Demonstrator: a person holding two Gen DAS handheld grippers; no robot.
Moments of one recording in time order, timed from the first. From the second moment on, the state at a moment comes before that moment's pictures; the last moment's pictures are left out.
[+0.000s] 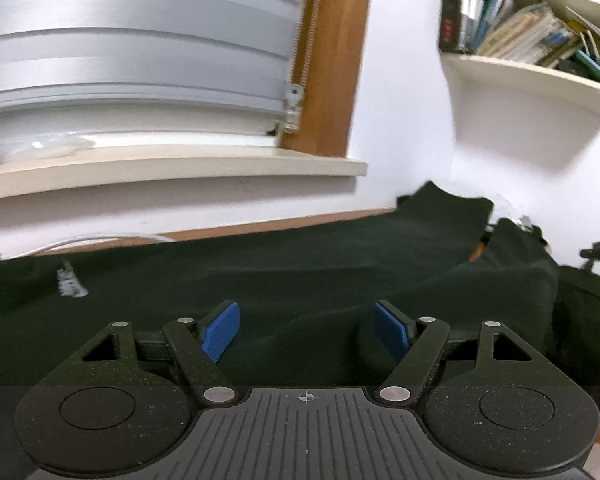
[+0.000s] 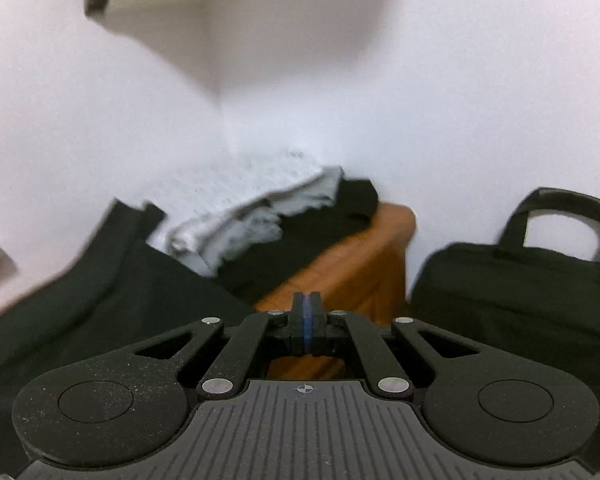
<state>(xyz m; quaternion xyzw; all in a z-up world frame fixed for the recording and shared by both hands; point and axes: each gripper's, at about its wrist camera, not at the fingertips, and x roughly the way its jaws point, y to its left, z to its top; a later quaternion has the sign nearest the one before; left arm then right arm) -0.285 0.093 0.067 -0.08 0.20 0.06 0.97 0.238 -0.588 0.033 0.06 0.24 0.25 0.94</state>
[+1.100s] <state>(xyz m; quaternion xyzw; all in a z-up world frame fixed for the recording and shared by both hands) -0.154 0.017 0.068 0.02 0.29 -0.04 0.96 0.234 -0.471 0.074 -0.07 0.07 0.39 0.91</state>
